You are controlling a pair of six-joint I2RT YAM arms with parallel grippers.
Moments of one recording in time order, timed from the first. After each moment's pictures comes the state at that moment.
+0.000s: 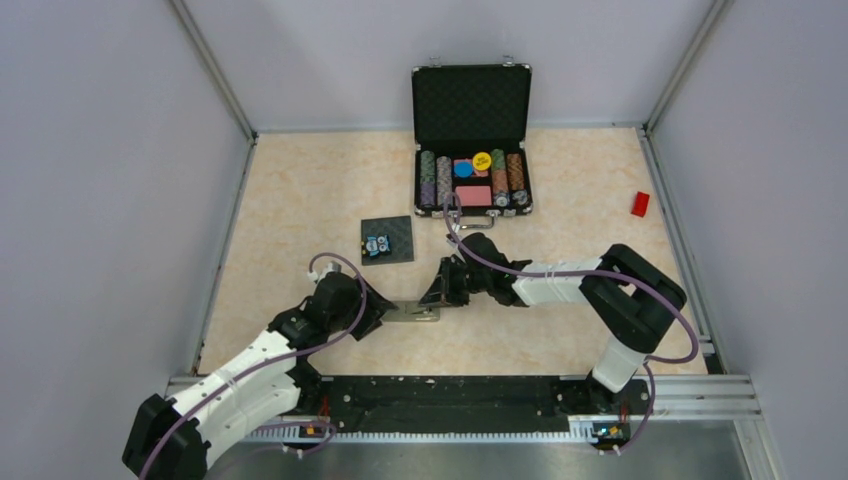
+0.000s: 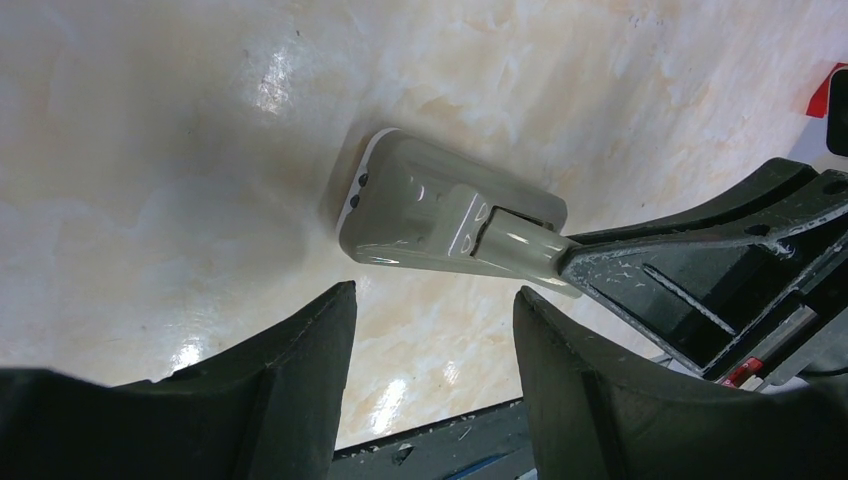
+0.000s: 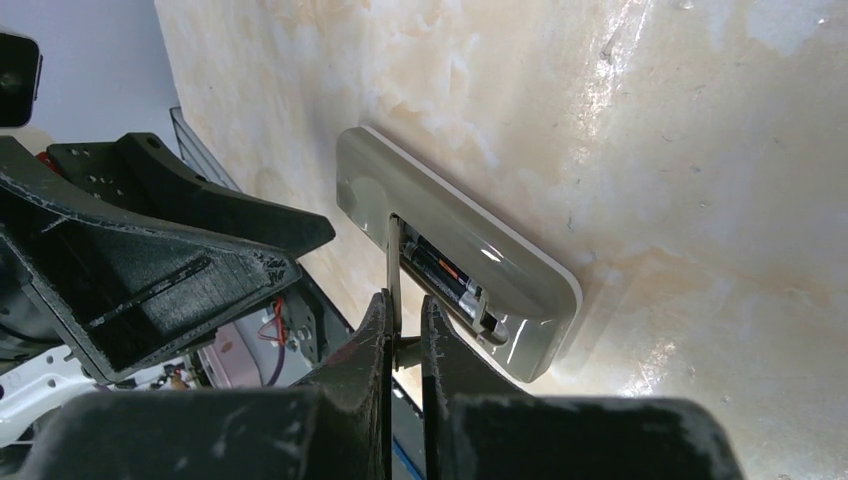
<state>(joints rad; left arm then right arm) -0.59 0.76 0.32 -0.36 0.02 -1.25 0.84 1.69 0.75 0.25 -0.39 0.98</state>
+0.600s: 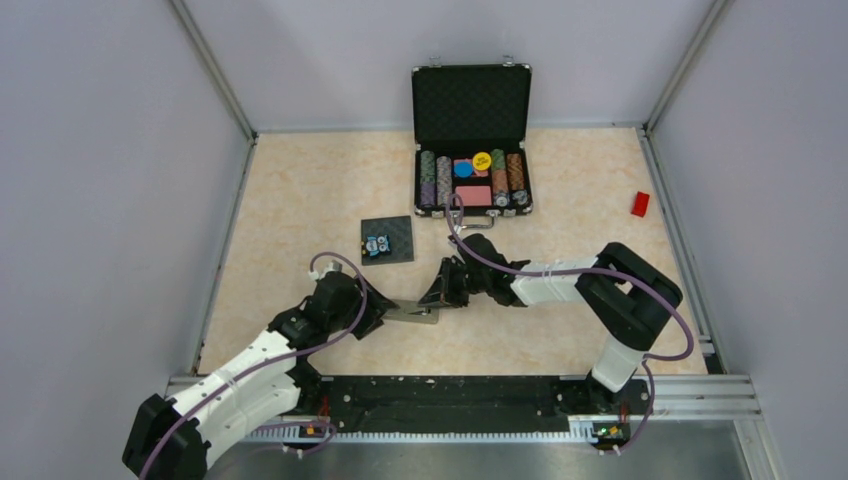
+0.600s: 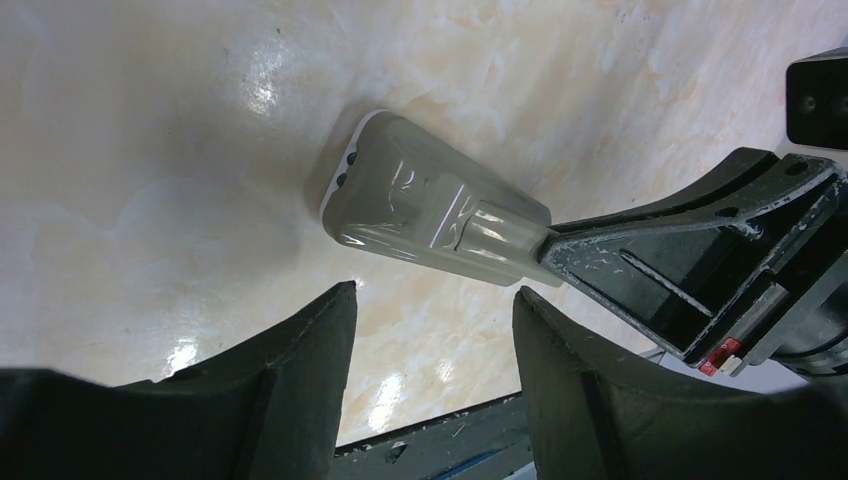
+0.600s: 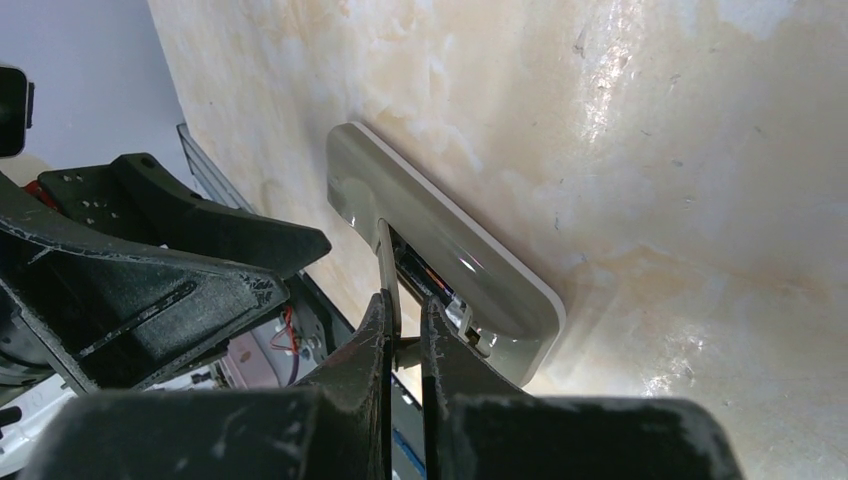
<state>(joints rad) -0.59 0.76 0.32 -0.34 0.04 -1.25 0.84 1.71 0.75 0.26 -0.39 1.04</state>
